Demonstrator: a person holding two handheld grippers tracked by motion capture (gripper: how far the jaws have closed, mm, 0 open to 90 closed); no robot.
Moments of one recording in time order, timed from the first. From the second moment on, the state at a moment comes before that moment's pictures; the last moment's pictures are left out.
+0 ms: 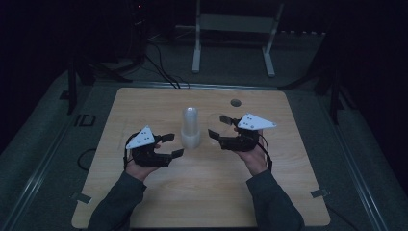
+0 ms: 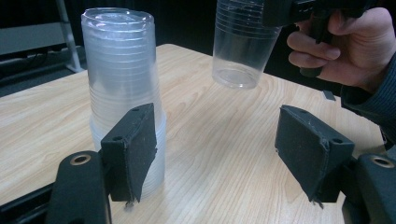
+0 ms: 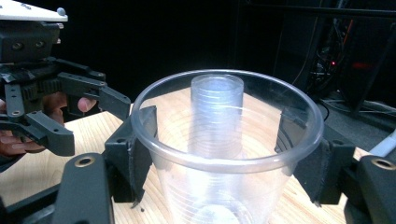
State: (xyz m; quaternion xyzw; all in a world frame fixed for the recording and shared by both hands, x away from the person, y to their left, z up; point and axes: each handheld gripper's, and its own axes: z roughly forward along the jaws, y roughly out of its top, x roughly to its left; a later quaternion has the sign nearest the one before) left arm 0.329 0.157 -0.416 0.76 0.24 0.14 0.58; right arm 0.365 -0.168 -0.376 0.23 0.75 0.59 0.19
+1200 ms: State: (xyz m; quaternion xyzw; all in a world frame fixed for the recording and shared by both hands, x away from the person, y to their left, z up) left arm 0.329 0.156 -0.416 0.76 0.24 0.14 0.58; right arm 0.373 -0.188 -0.390 0.26 0.74 0.59 0.21
